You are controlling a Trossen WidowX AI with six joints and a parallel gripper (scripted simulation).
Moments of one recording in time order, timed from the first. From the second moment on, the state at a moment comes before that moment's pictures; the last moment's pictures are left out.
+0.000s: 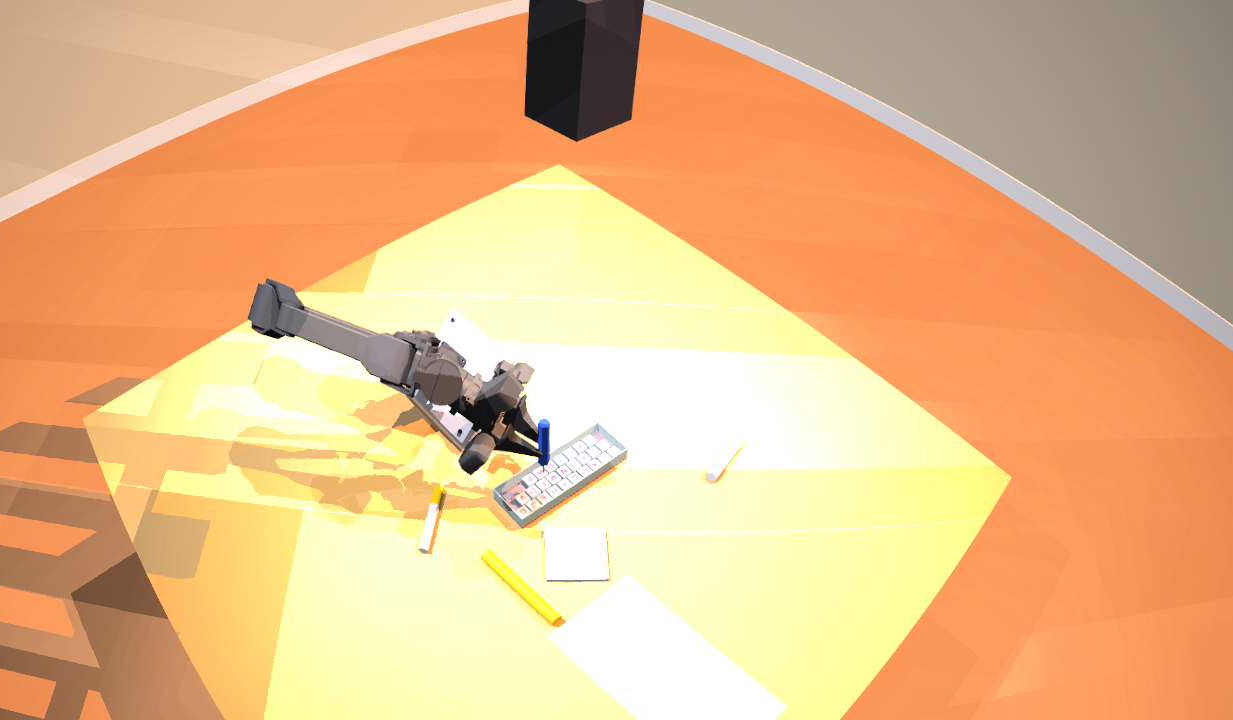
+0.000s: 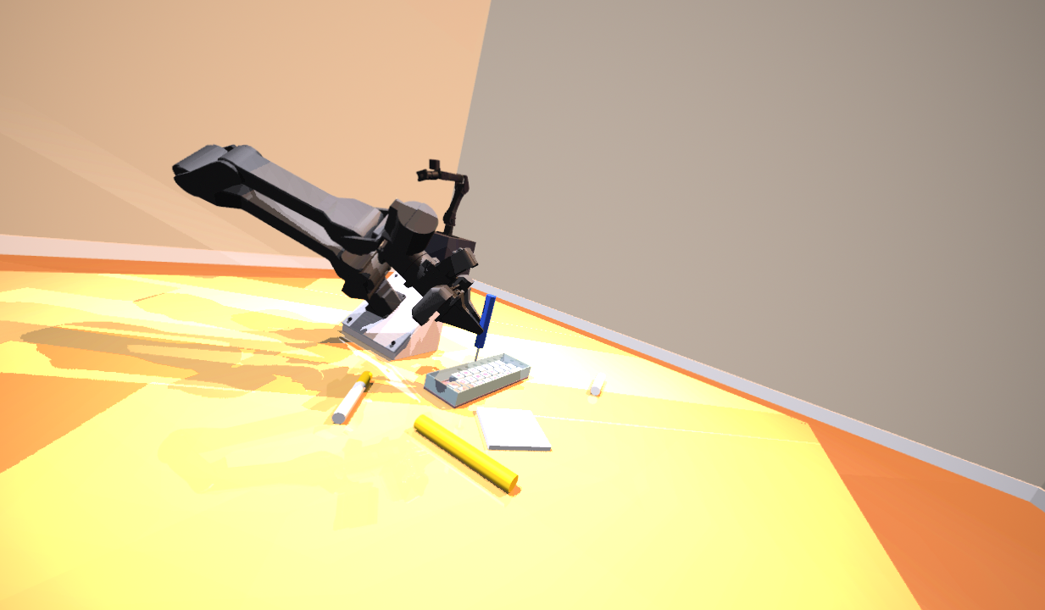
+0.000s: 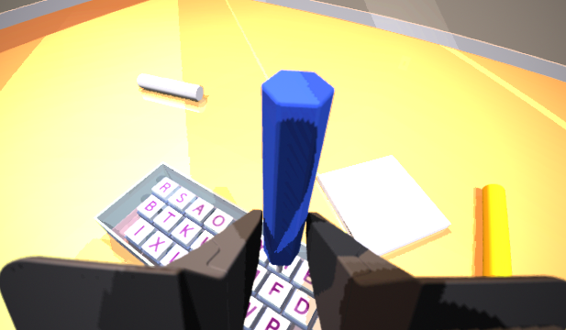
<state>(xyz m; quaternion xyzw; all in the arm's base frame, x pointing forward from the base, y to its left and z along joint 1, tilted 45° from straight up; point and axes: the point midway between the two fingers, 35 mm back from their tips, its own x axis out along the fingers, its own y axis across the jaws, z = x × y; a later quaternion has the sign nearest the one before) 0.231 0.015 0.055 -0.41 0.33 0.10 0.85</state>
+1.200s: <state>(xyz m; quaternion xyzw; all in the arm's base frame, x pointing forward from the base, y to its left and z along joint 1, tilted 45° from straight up) 0.230 -0.005 0.033 -0.41 0.33 0.10 0.85</state>
